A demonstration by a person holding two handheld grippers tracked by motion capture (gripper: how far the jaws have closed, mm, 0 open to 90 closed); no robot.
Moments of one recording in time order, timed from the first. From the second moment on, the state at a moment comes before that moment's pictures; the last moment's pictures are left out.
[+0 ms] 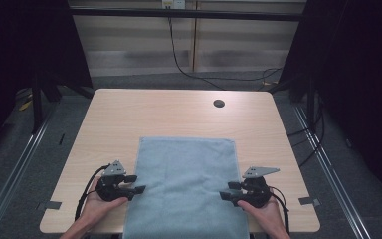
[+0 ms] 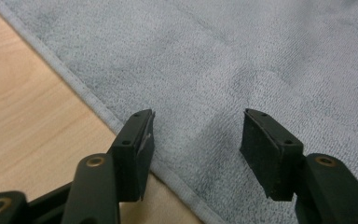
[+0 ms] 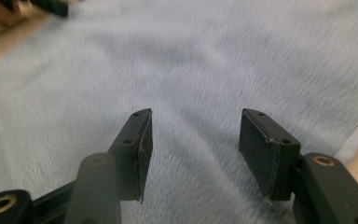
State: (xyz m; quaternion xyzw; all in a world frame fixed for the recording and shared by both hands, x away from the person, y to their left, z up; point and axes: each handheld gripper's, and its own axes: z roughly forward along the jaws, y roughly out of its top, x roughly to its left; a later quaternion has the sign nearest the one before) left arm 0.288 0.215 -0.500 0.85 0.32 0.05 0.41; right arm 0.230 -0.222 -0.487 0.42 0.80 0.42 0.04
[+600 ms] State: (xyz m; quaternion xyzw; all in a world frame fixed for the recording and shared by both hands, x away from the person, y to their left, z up) left arm 0.321 0.206 -0.504 0.84 0.34 0.08 0.41; right arm 0.276 -0.243 -0.478 0.44 0.78 0.42 0.09
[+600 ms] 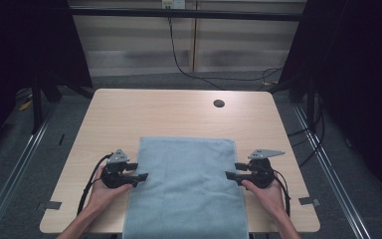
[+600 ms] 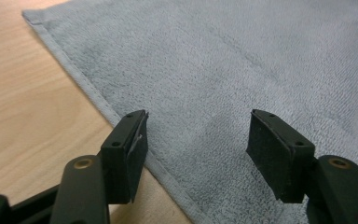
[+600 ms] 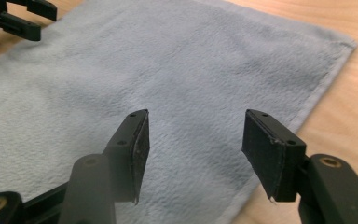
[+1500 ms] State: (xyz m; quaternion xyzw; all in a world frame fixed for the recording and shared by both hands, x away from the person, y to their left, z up) left arm 0.316 0.208 -0.507 0.84 0.33 0.09 0.42; right arm 0.384 -0.252 -0.476 0.48 0.76 0.42 0.11
